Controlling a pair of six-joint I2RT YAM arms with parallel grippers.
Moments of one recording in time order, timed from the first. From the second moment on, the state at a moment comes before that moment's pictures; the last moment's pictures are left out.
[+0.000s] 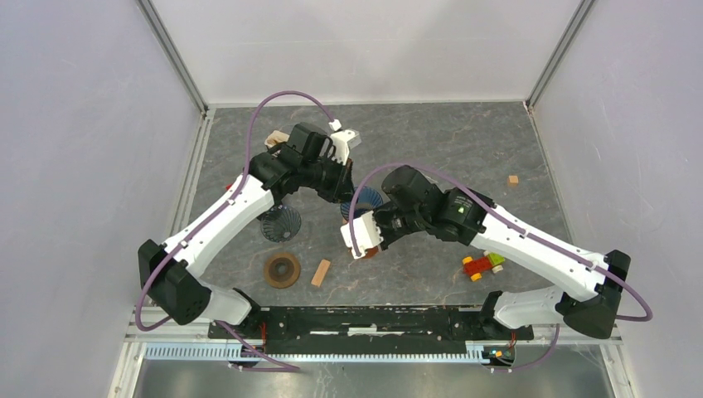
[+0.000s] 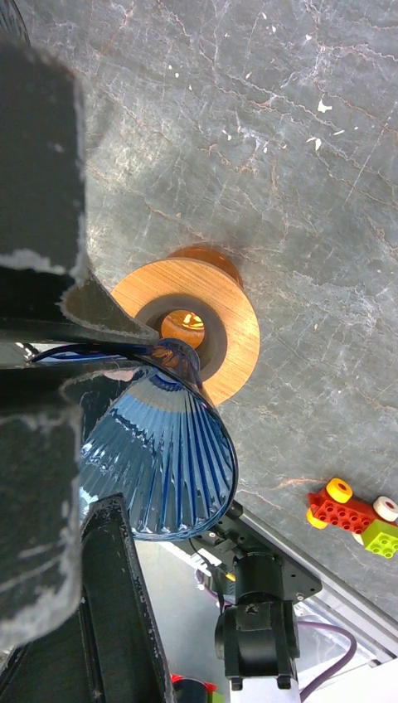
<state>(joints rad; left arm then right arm) -0.63 1.41 1.35 -0.72 0.42 -0.17 1.01 1.28 1.31 -0.82 -0.21 -1.02</state>
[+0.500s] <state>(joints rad) -0.64 1.45 1.35 -0.74 0.40 -0.15 1.02 1.28 1.24 -0.77 -0.22 -1.01</state>
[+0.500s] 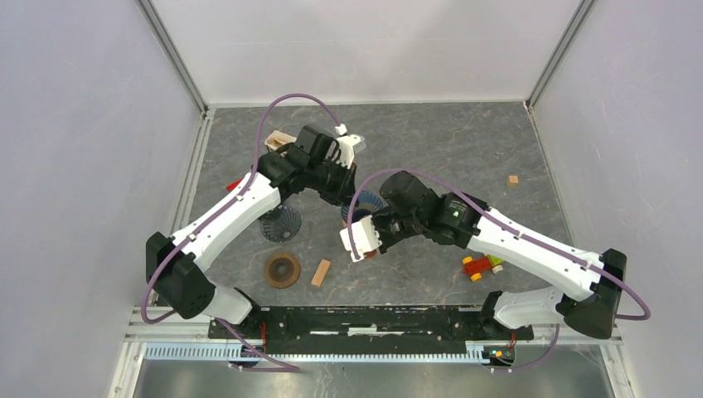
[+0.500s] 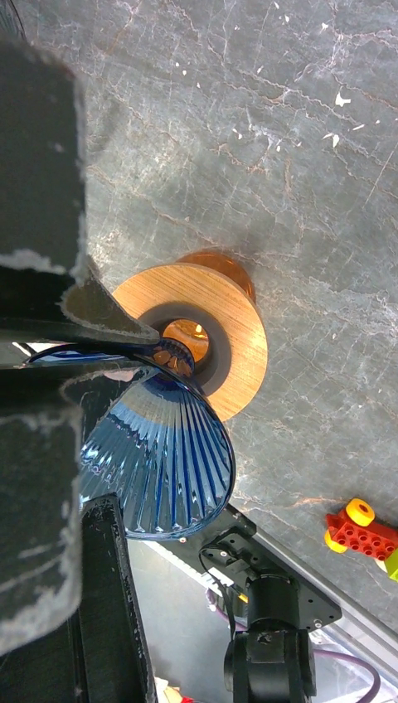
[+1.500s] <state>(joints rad) -0.66 1.46 1.29 -0.67 0.39 -0.12 1.02 1.28 1.17 -0.72 -0.22 -0.99</state>
